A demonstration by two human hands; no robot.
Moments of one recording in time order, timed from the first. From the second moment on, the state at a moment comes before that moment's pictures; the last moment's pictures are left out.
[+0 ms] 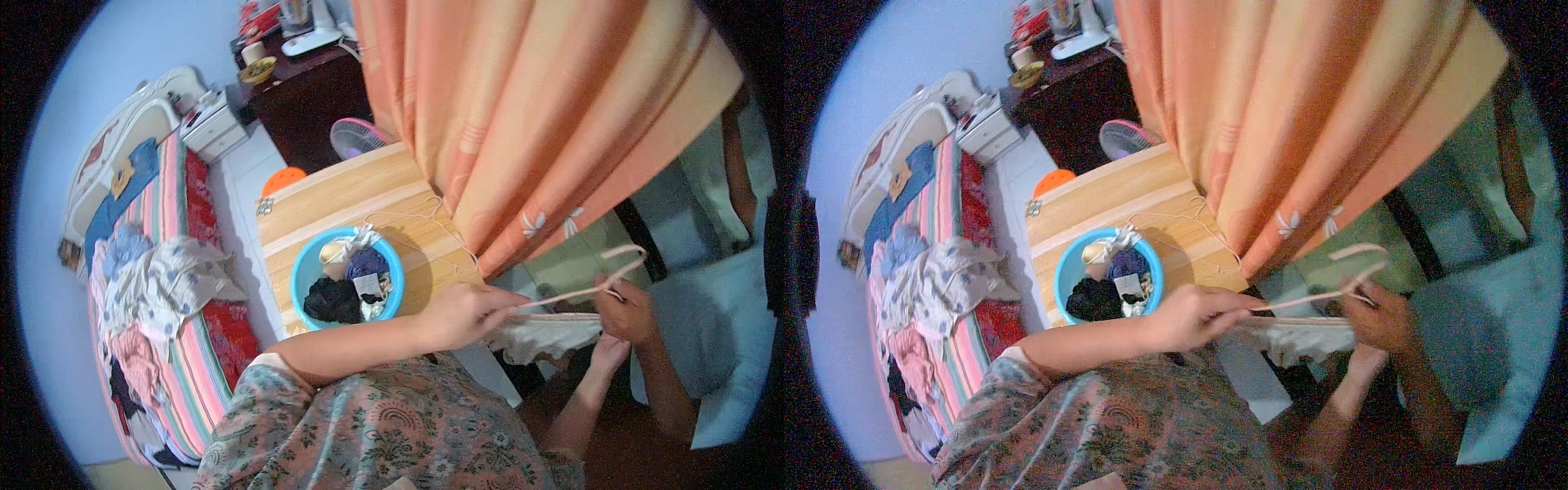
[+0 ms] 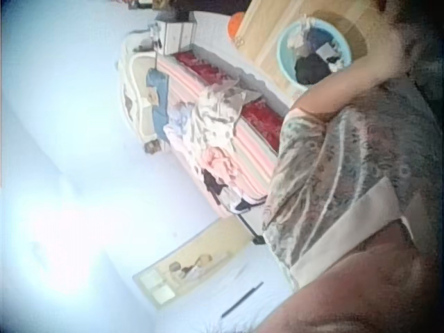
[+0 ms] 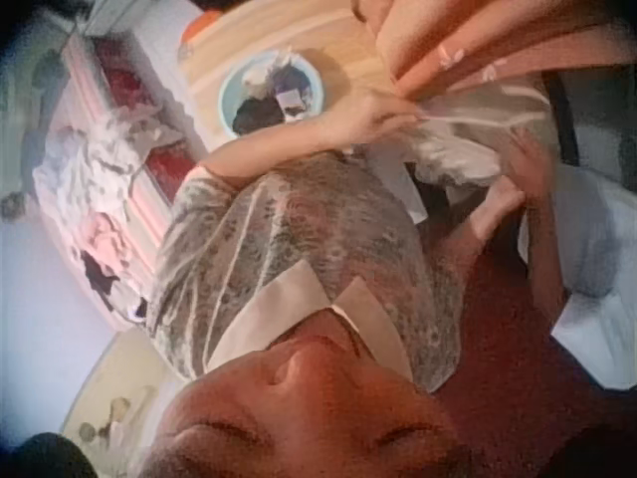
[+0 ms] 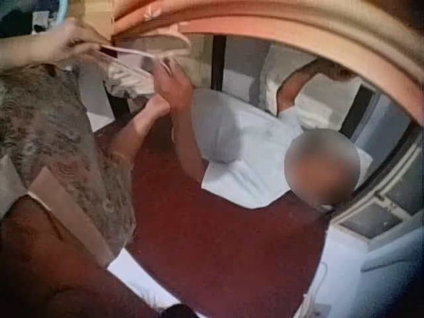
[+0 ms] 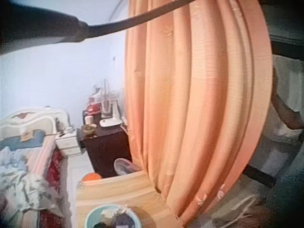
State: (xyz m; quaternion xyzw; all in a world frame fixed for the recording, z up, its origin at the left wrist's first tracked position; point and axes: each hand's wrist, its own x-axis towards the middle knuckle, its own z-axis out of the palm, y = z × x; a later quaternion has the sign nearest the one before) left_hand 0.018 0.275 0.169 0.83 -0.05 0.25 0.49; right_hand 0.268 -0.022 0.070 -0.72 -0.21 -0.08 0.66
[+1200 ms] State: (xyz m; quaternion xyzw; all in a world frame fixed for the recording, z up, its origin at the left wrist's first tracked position) left_hand -0.095 0.503 -0.182 0.78 0.55 0.04 0.28; right_hand 0.149 0.055 -0.088 -0.84 -0.01 0.38 0.38
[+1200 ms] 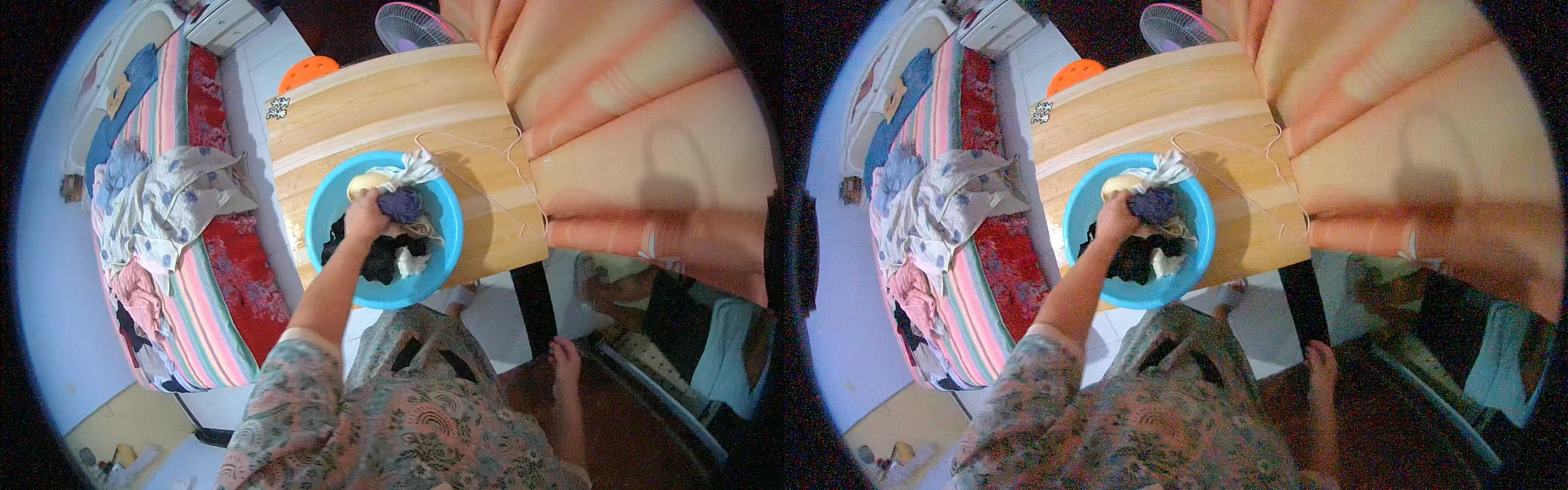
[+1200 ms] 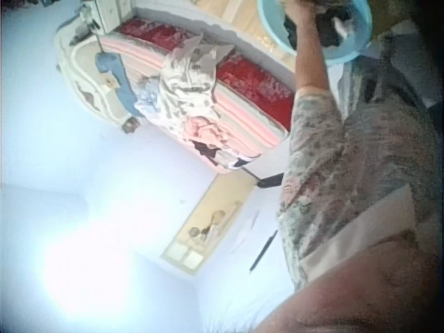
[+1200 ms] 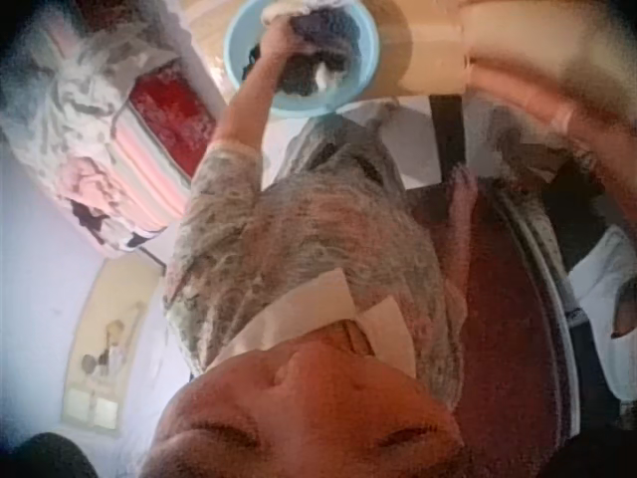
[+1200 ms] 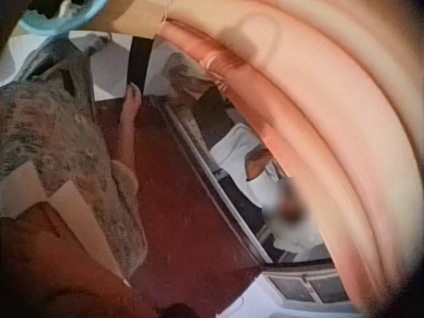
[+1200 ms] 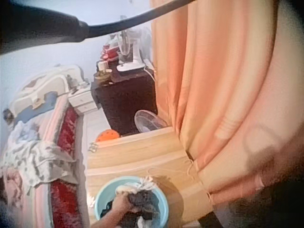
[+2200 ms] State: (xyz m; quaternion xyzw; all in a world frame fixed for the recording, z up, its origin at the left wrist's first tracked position) left_hand -0.256 0.485 0.021 0.66 0.37 0.24 0.61; right_hand 0.030 0.329 -0.186 -0.65 -0.17 0.61 0.42
